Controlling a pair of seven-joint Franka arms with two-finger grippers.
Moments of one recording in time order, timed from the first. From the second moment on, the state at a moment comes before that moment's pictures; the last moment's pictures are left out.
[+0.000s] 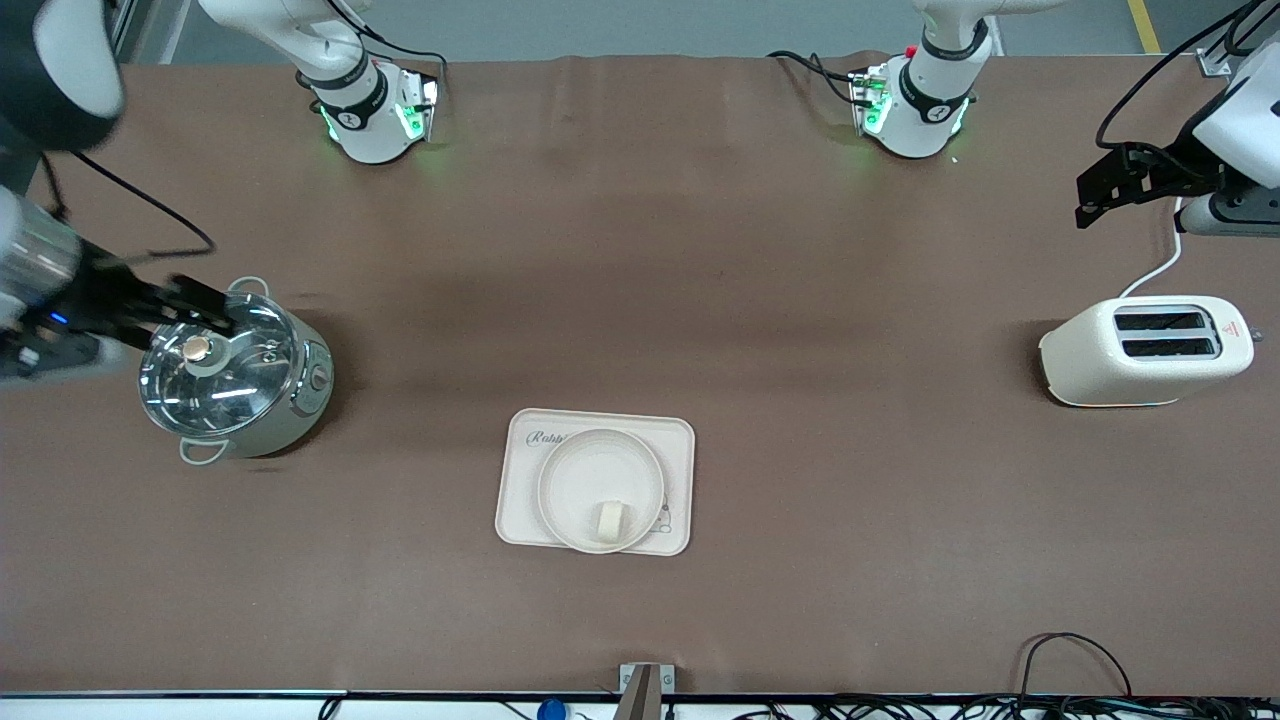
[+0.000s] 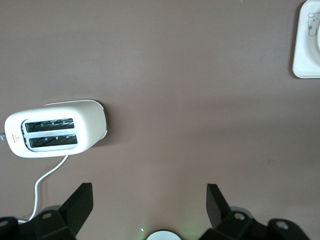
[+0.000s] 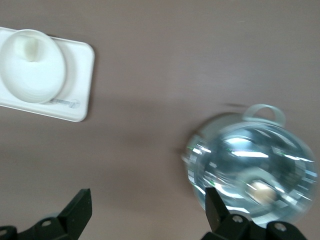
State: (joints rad) left arm 0.04 -0.04 -0.15 -1.51 0.02 1.44 -0.02; right arm 0.19 0.22 -0.15 -1.50 0.16 1.67 -0.10
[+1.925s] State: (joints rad) left arm 0.04 -0.03 -0.15 -1.47 0.02 1.43 -0.02; right arm 0.47 0.92 -0.10 -1.36 0.75 2.39 0.07
